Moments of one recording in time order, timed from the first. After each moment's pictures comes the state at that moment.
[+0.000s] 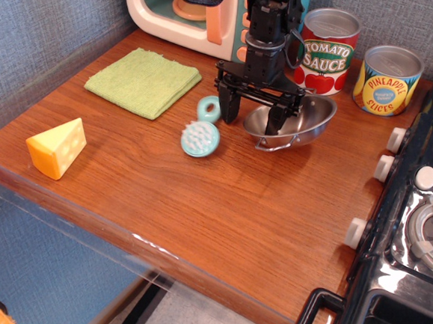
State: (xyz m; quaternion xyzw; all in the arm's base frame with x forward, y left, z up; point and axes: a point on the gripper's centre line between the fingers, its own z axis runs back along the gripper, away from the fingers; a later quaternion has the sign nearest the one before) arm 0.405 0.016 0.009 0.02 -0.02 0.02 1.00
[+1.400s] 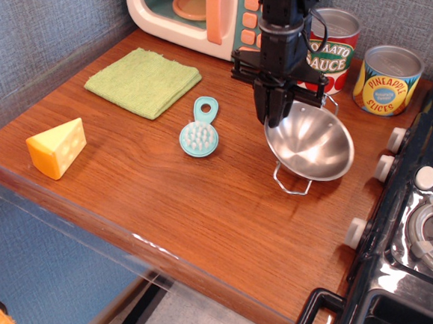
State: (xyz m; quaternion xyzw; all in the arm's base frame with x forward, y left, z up) arm 0.385 -0.017 0.050 -0.03 -0.04 -0.03 1.00
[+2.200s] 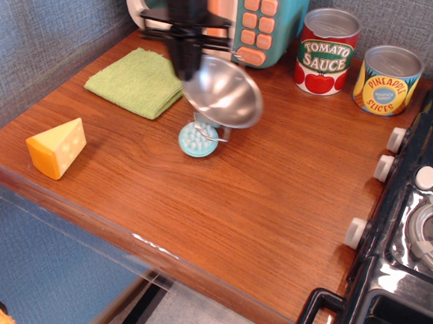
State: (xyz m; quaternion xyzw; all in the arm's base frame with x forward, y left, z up) arm 0.374 0.099 0.067 -0.04 -0.03 0.10 0.99
